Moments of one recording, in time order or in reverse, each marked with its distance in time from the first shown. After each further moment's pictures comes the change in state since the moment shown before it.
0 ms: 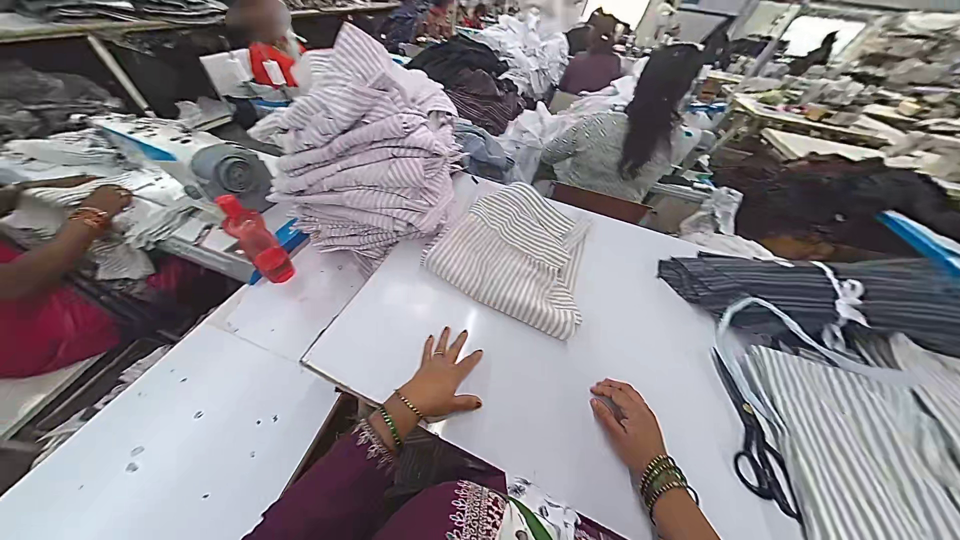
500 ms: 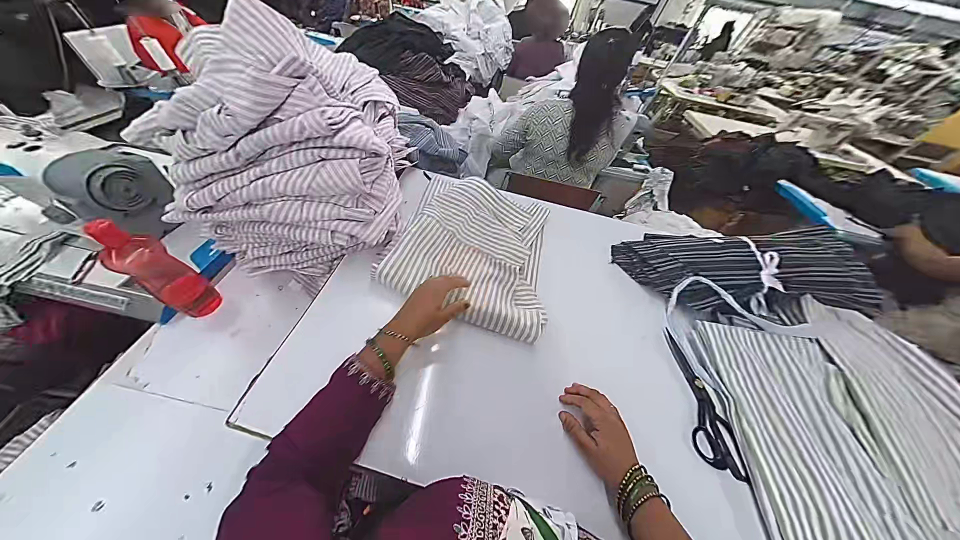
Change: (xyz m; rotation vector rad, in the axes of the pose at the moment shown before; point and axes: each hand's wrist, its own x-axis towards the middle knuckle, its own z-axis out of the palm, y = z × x) left_hand 0.111 -0.006 -0.087 -0.308 0.389 0.359; right_hand -0.012 -0.010 0.001 -0.026 -0.009 0.064
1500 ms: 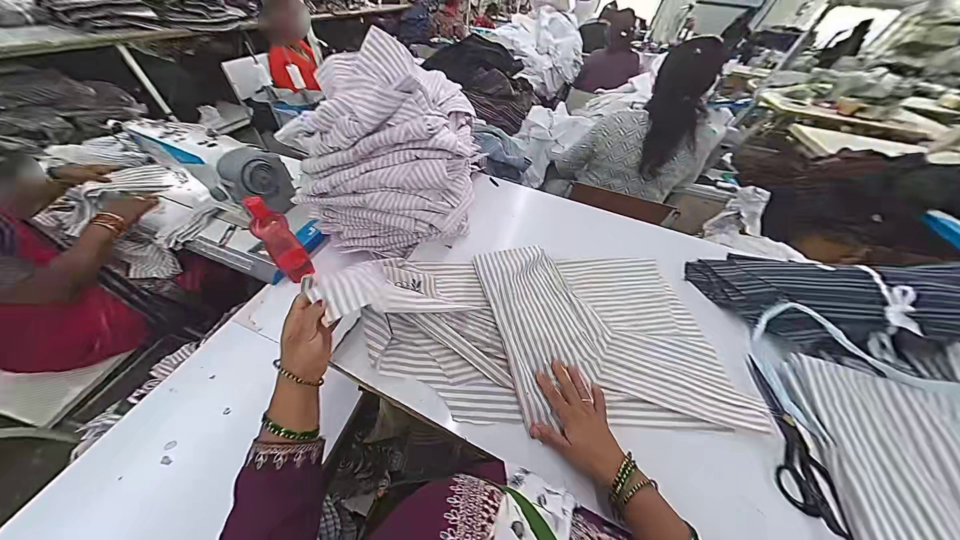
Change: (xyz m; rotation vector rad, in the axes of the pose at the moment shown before) left_hand -0.214 -0.014 -0.104 -0.651 1.096 -0.286; right_hand 0.017 -0.086 0.049 -0.211 -0.471 -0.126
